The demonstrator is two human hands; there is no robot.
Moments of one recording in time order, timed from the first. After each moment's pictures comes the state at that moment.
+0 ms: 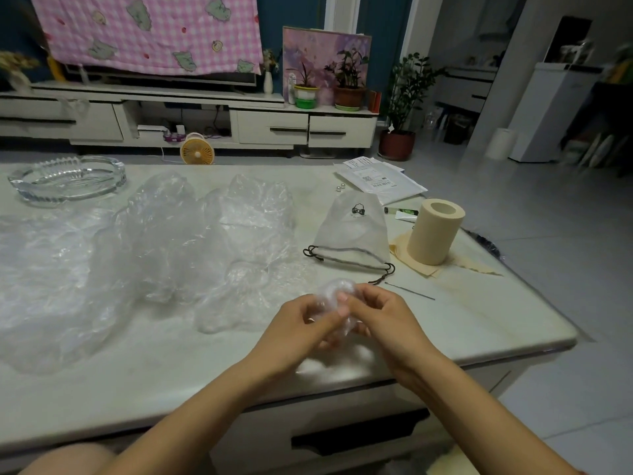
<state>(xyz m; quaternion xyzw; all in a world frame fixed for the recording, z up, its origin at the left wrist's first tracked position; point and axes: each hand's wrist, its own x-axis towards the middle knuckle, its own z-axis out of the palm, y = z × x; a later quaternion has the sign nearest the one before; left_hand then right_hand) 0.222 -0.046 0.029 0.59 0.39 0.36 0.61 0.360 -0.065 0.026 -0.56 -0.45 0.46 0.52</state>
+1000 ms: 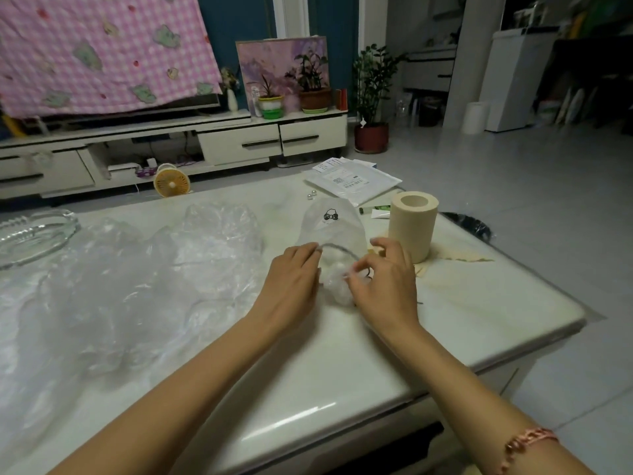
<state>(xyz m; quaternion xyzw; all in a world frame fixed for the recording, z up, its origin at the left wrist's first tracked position) 0.281 0.079 0.007 0.91 0.32 0.26 -0.07 0.417 0.004 0.009 -0.71 -0.52 -0.04 0.47</state>
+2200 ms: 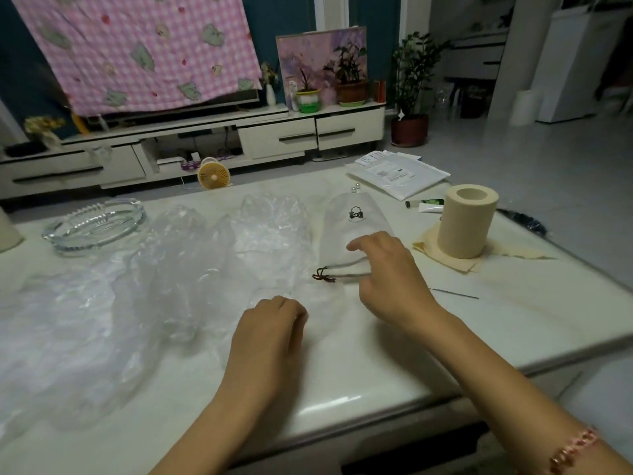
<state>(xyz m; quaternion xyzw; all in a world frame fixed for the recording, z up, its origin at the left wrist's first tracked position) 0.174 0.004 0.004 0.85 0.44 0.30 -0.03 0.366 0.007 0.041 -0.65 -0.69 0.03 0.31</state>
